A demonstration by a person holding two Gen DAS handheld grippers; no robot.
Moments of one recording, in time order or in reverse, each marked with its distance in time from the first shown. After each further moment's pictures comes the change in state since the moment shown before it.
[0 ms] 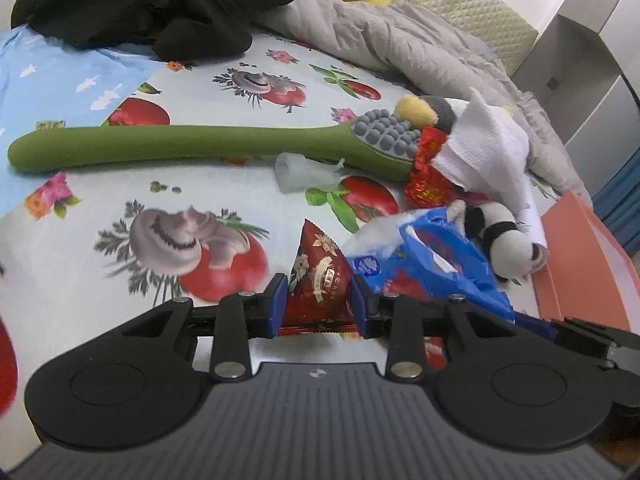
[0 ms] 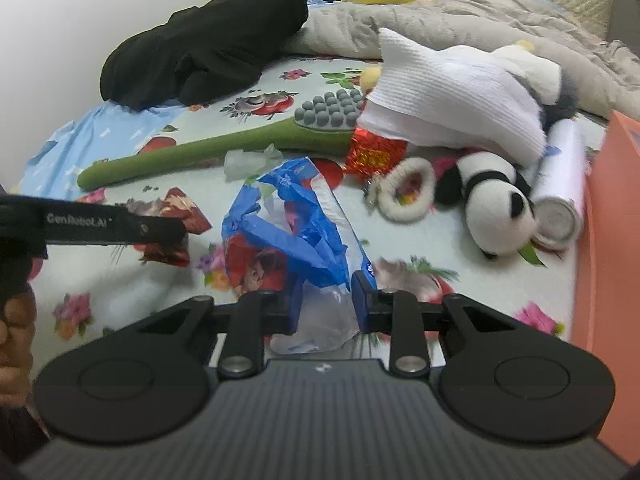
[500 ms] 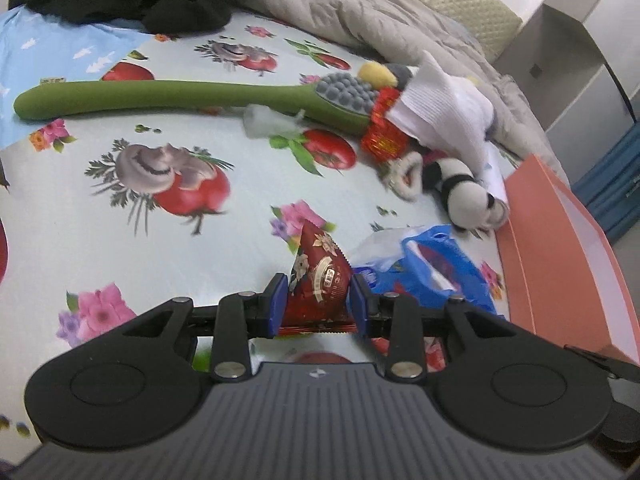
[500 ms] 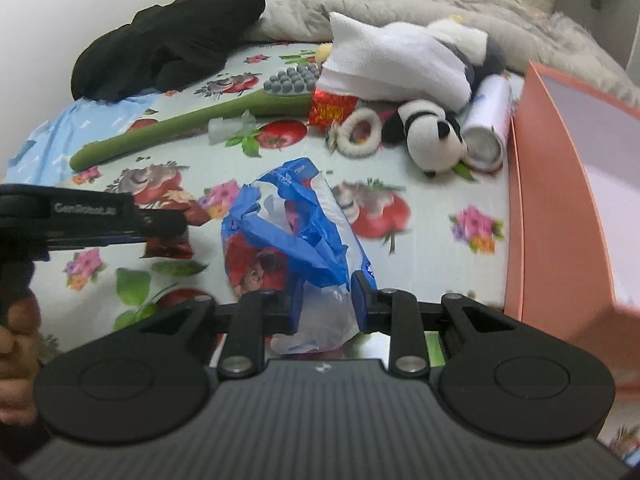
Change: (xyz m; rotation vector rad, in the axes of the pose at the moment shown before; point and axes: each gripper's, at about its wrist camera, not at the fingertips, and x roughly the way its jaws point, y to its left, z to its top) left arm -0.033 -0.027 -0.045 0.009 0.050 -0.046; right arm -0.062 0.013 -0.049 0.092 0.035 -0.128
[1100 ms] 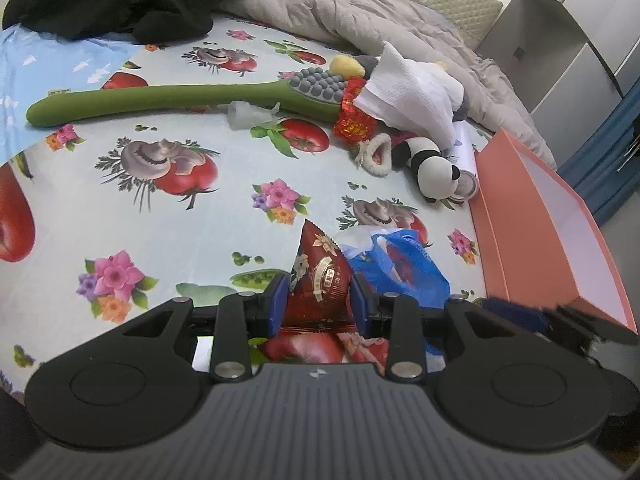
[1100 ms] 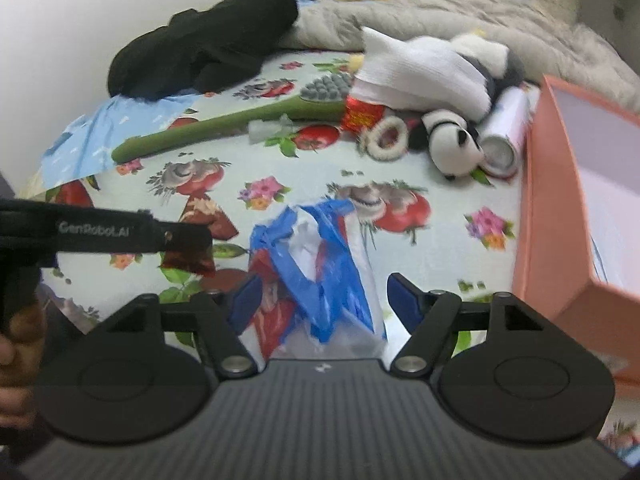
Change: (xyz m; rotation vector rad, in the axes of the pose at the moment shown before) left arm -0.043 -0.018 -0.020 0.051 0.015 -0.006; right arm -0.033 0.006 -0.011 -0.045 -0.018 0.084
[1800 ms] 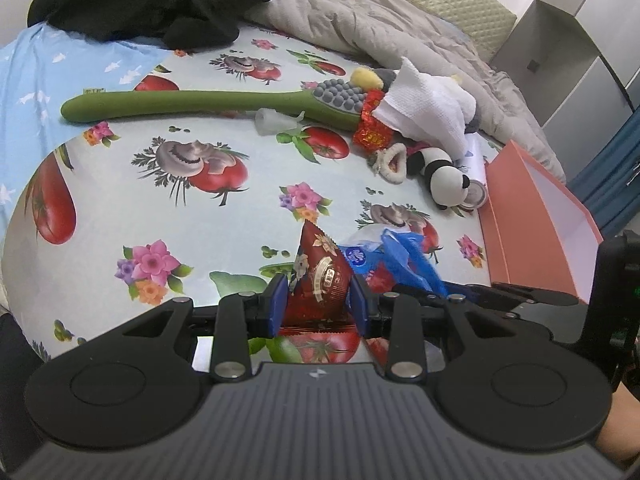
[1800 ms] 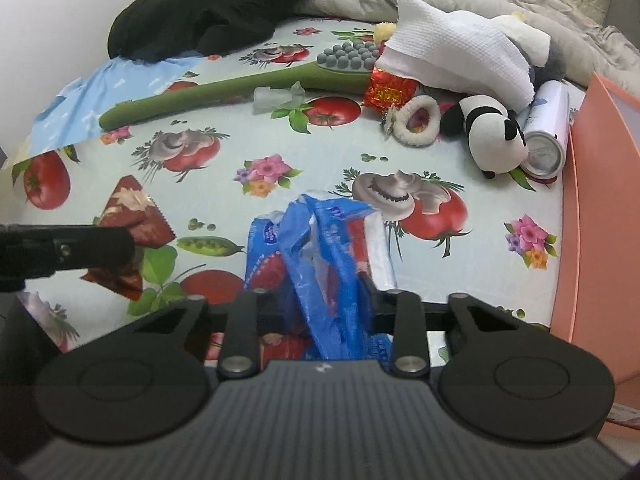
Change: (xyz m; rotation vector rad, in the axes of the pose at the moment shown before) left arm -0.025 0.011 -0.007 -0.023 -0.029 0.037; right arm 0.057 0.013 0.012 -0.072 0.085 0.006
